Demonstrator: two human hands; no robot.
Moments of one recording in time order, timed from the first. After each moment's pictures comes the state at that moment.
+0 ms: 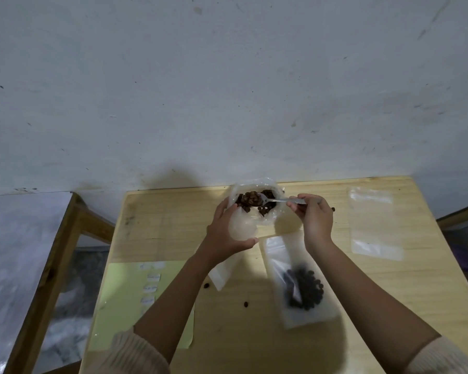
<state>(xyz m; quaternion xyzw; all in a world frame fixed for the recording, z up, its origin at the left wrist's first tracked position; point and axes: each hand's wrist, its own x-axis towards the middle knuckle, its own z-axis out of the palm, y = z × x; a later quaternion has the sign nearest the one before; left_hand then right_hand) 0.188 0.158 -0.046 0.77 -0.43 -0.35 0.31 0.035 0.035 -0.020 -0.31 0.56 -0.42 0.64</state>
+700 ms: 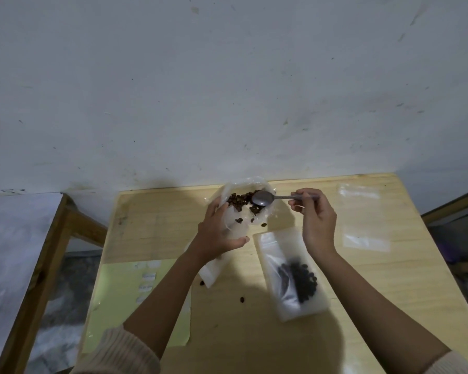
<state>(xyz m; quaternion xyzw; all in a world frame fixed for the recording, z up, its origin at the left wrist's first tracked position) 0.193 0.166 -0.039 0.77 -0.49 -0.30 0.28 0.013 0.058 -0.007 -0.53 0.49 -0.45 0.52</state>
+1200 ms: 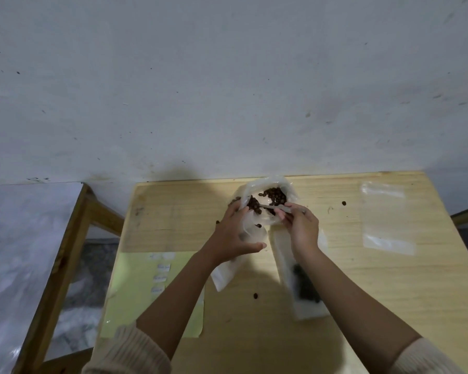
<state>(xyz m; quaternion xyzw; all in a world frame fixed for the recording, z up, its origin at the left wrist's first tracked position) 0.190 0.175 -0.038 0.74 -0.53 -0.35 0.25 0.058 0.077 -0.044 -0.28 0.55 -0.39 0.68</state>
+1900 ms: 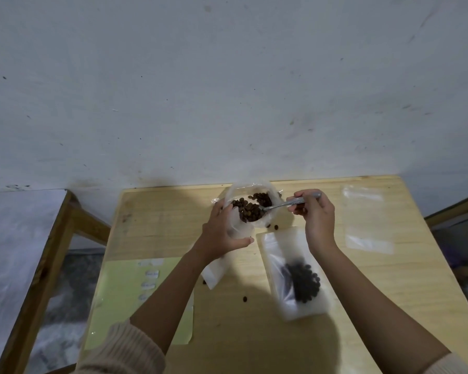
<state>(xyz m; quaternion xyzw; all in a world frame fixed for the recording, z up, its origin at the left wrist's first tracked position) 0.192 0.168 -0.037 0.77 -0.48 -0.33 0.26 0.024 0.055 0.002 -0.45 0.49 -0.43 0.61</state>
